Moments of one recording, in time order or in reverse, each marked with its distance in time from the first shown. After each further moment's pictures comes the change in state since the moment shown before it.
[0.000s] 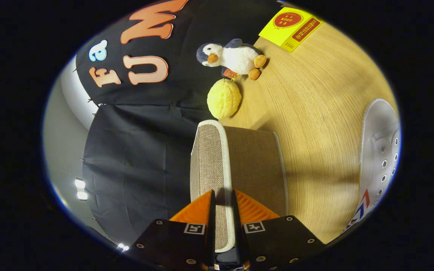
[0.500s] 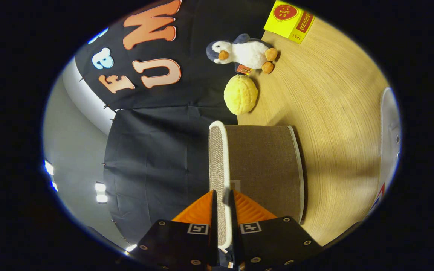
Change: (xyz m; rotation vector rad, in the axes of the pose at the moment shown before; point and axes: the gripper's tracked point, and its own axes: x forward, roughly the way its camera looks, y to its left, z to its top) arm -0.003 0.029 -0.001 0.050 0.018 0.176
